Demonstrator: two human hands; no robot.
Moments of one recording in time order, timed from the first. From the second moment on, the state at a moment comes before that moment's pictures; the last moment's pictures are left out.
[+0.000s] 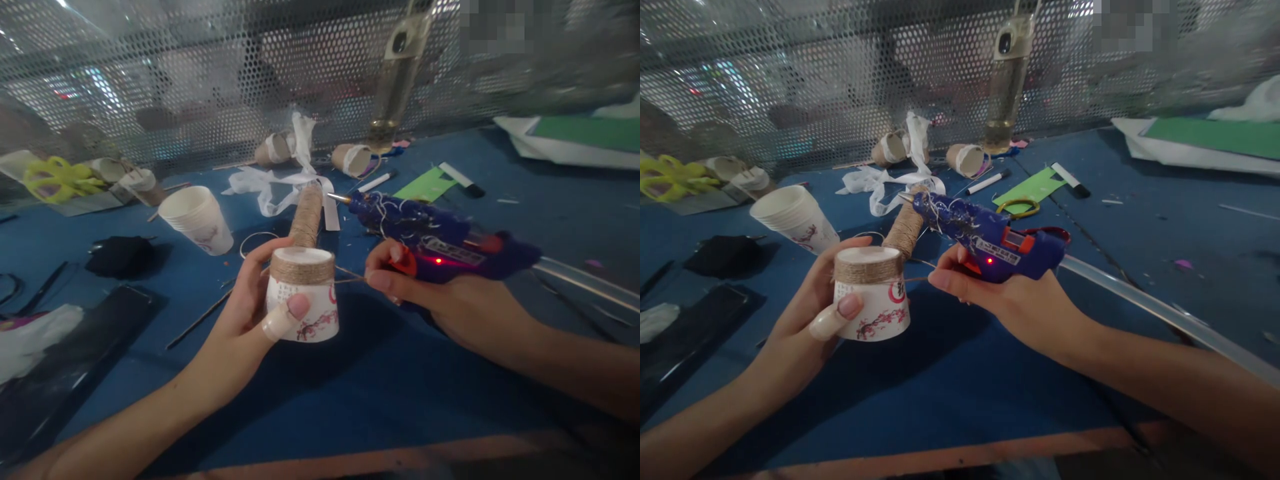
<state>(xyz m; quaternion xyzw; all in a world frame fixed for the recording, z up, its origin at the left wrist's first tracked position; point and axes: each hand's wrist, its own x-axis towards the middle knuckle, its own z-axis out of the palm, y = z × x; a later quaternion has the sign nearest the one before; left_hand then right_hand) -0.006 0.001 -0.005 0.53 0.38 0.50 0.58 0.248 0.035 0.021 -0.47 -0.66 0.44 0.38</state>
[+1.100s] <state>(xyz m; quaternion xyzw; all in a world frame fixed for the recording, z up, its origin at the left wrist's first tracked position) -0.004 0.000 -0.005 0.52 0.33 0.47 0.64 0.243 0.036 0.021 -0.49 -0.63 0.47 0.38</state>
